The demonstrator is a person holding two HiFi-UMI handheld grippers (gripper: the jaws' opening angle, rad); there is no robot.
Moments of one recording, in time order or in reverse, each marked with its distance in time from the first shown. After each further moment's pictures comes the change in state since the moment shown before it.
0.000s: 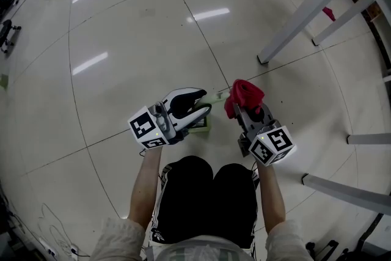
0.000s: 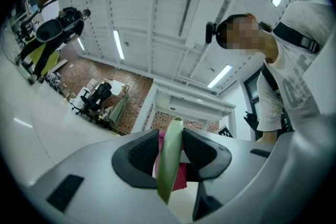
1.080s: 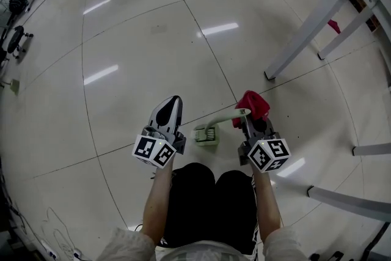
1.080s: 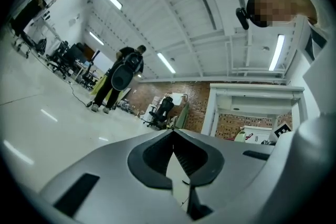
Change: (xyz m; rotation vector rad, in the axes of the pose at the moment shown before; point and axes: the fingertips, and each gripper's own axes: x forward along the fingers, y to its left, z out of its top) left arm -0.090 0.079 0.023 0.064 -0.043 0.751; right arm 0.009 -0.024 -0.006 0.130 -0.053 -0.168
